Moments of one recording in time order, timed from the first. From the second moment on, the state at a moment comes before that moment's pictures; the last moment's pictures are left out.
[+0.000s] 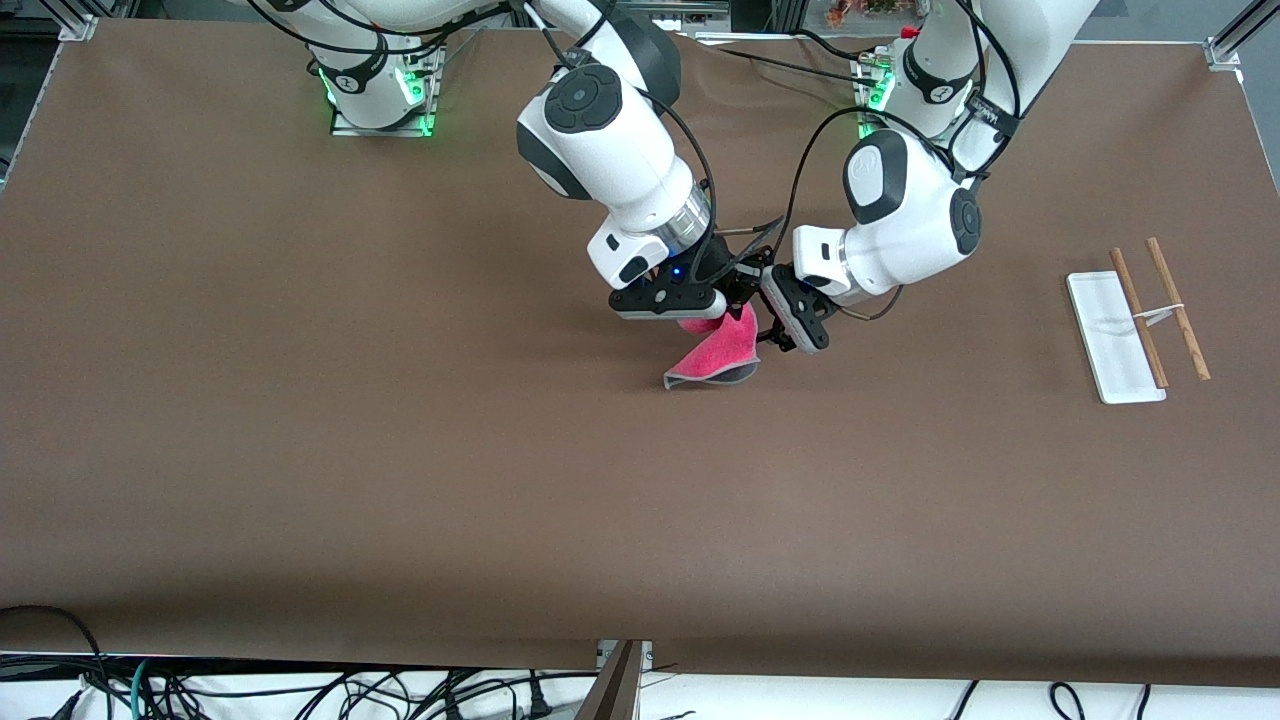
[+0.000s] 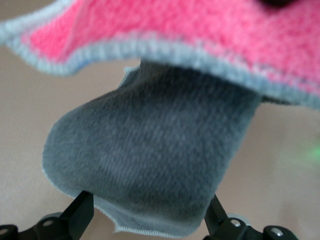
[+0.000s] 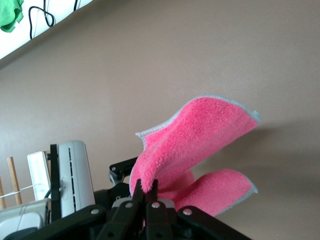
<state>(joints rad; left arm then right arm) 0.16 0.34 -0.68 -2.14 -0.77 2.60 0.97 0.61 0.68 0.30 -1.18 0.00 2.31 1.01</state>
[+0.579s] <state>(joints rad) 0.17 0.39 -0.66 -2.09 -0.77 2.60 1.13 0.61 0.68 0.29 -1.18 0.00 2.31 1.01</state>
